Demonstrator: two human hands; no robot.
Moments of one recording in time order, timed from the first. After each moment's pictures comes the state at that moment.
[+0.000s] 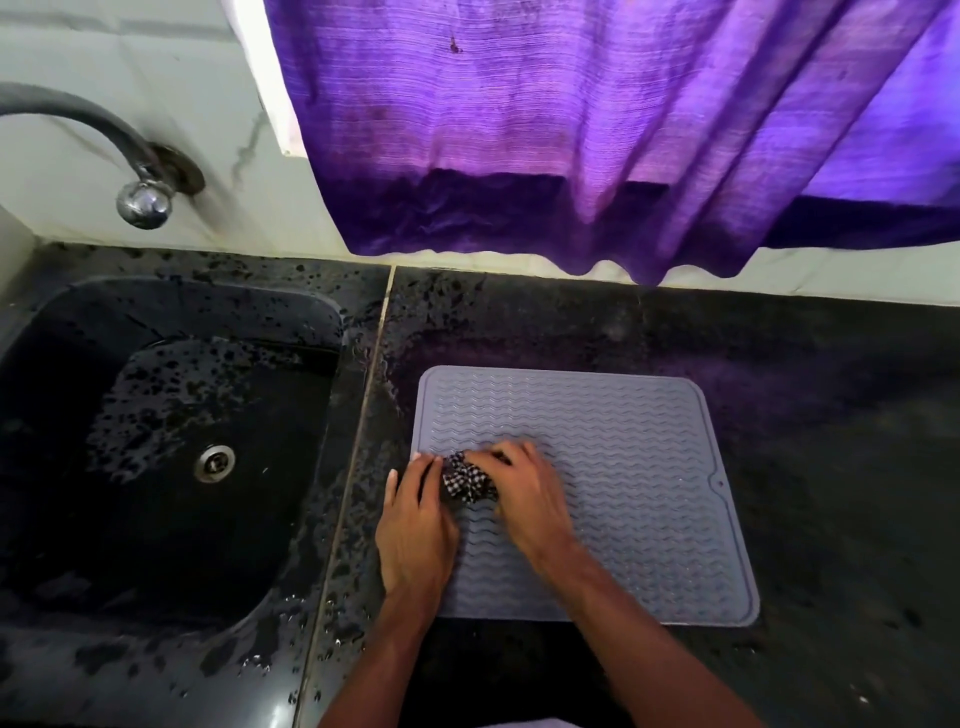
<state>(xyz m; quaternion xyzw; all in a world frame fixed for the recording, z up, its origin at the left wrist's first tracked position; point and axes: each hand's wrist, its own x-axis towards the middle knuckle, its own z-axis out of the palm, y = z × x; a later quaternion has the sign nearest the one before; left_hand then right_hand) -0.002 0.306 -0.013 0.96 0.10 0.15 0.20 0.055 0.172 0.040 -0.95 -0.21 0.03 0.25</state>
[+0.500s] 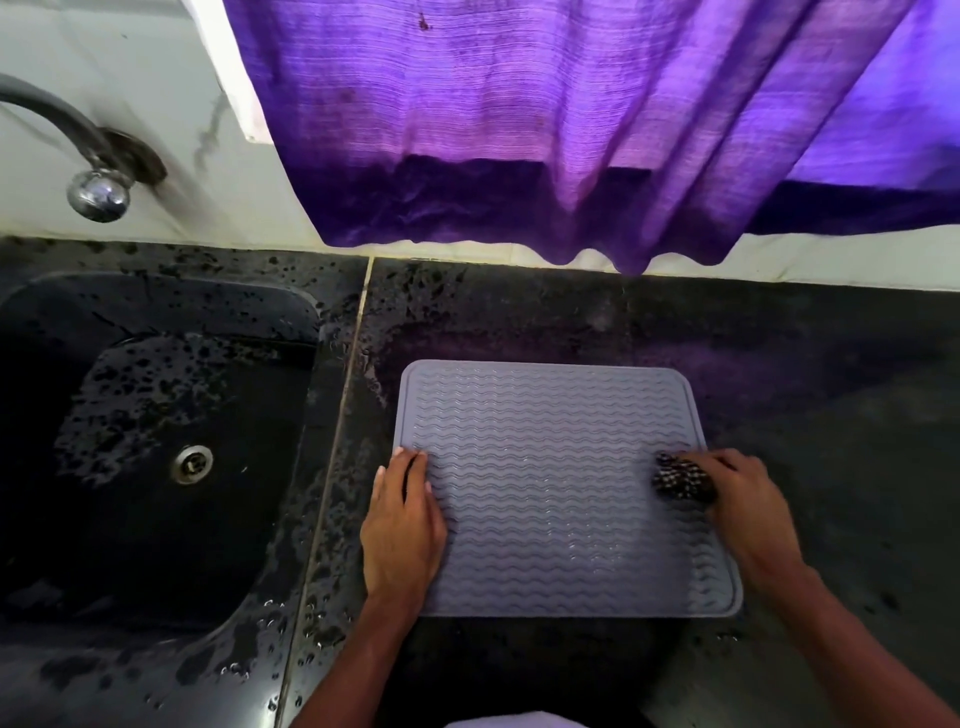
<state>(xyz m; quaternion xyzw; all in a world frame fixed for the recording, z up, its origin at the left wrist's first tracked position) -0.002 0.302 -0.018 0.97 0.10 0.13 0.20 0.060 -0.059 0.044 -0.99 -0.01 0.03 0.11</state>
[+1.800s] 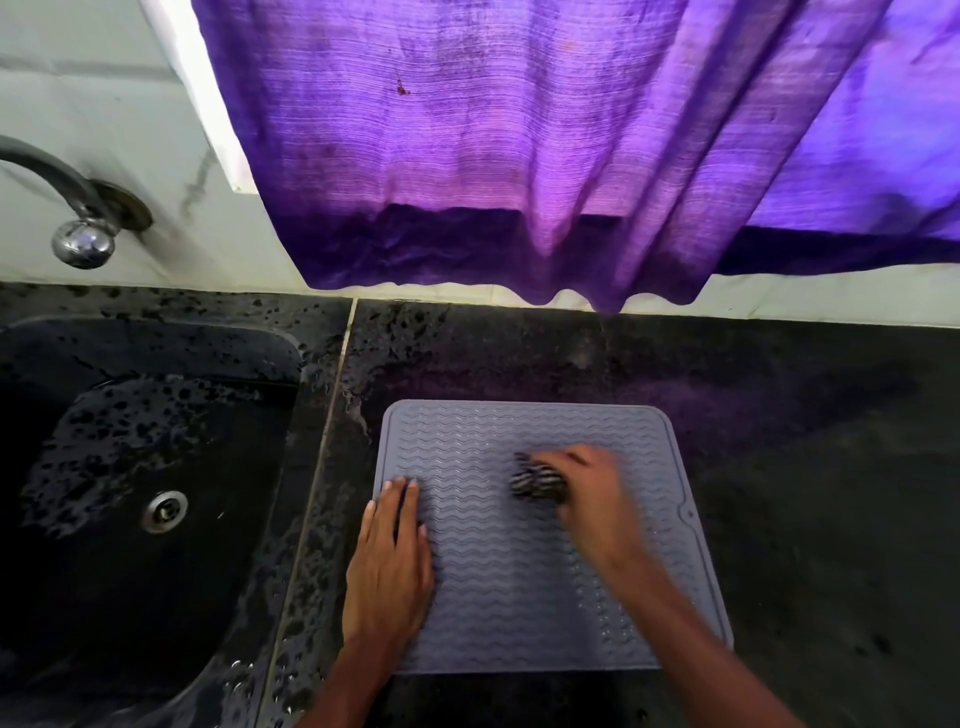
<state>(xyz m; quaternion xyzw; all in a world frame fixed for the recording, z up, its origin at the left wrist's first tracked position) 0.007 0.303 -0.013 0.99 0.01 0.08 0.13 0.093 0.071 0.045 -0.96 -0.11 -0.01 0.27</state>
